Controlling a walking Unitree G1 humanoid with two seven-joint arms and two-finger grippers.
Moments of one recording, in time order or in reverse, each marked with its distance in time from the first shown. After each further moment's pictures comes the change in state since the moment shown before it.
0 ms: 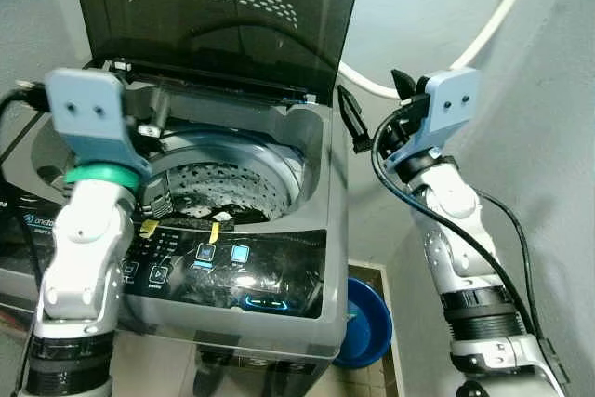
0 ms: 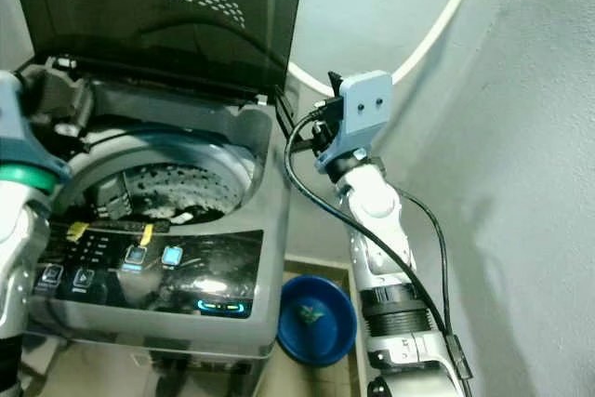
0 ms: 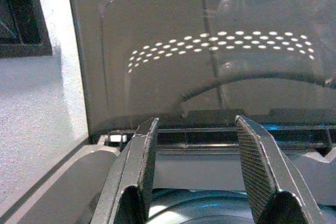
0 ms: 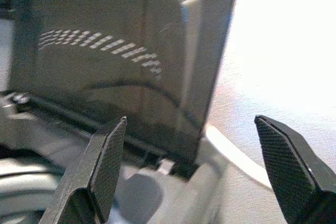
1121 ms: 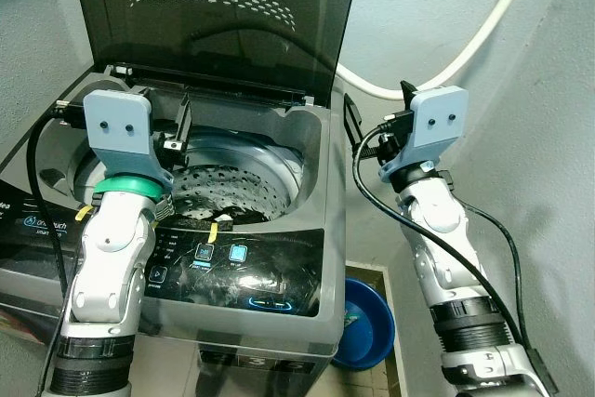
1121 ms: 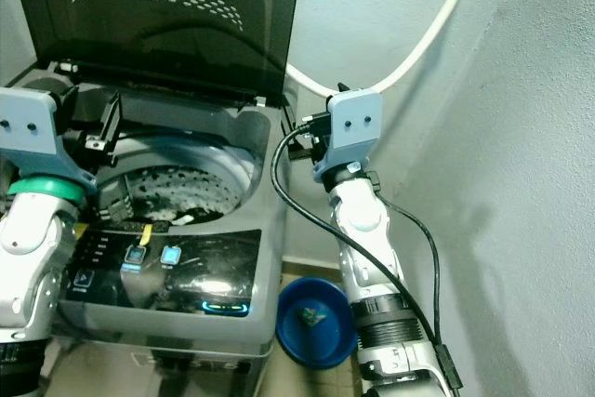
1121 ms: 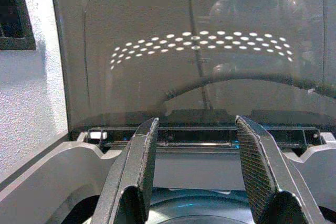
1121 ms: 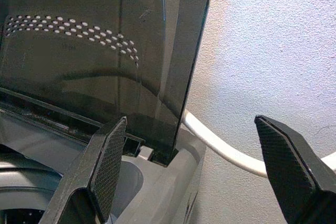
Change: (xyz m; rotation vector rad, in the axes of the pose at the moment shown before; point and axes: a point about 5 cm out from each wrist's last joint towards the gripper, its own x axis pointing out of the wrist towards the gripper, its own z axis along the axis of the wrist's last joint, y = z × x) left arm -0.001 -0.012 -0.010 -0.087 0.019 0.002; right arm -0.009 0.008 -0.016 -0.045 0.033 -0.063
